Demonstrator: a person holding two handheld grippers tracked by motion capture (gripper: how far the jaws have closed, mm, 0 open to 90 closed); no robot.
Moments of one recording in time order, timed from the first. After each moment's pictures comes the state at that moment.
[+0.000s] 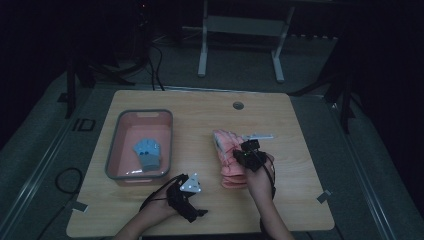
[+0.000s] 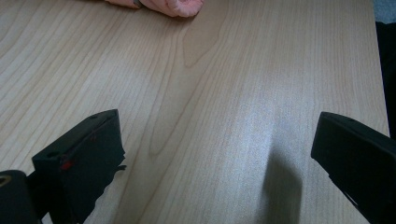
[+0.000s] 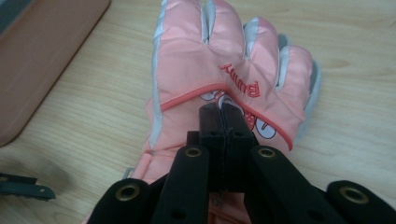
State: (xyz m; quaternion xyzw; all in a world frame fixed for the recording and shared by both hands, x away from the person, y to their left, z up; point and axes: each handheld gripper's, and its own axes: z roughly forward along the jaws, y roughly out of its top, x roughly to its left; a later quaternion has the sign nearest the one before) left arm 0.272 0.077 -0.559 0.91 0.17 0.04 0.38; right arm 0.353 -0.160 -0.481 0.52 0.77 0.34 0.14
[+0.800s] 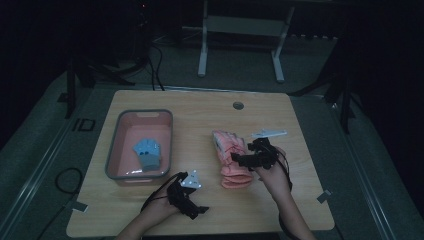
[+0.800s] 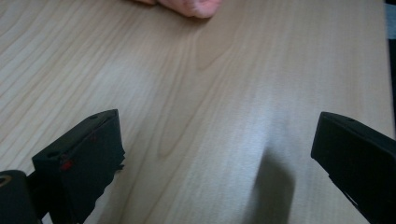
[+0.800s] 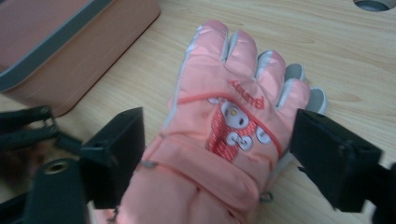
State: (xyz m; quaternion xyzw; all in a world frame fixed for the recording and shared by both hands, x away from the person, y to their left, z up) left arm 0.278 0.076 -0.559 0.90 0.21 0.03 0.38; right arm 0.354 -0.191 -0.461 0.43 0.81 0.40 0.10
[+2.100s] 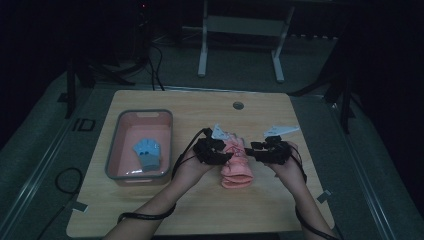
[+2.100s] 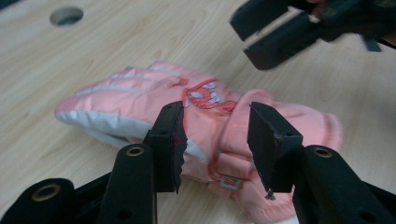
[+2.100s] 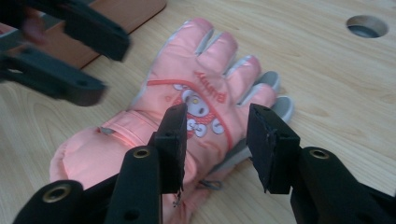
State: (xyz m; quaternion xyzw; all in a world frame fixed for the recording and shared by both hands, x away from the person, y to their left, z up) left arm 0.355 0.008 -0.456 0.86 0.31 0.11 0.39; right arm 0.371 -0.230 -0.459 0.35 0.84 0.40 0.11
